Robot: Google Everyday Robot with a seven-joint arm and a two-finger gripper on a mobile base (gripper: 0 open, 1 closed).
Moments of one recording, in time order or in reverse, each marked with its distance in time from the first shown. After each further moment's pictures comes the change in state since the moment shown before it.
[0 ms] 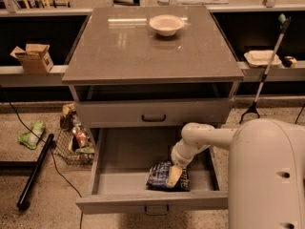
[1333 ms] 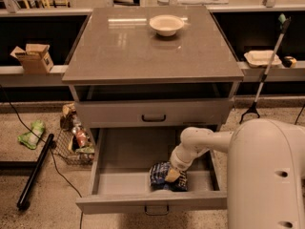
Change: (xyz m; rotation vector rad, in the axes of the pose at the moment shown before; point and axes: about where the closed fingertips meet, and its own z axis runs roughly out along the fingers) arm 0.005 0.012 0.015 -0.013 0.011 -0.003
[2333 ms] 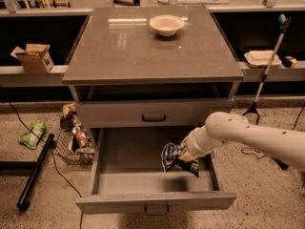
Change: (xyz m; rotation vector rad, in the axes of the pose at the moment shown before) arm -0.022 0.005 -0.159 0.249 -0.093 -0.097
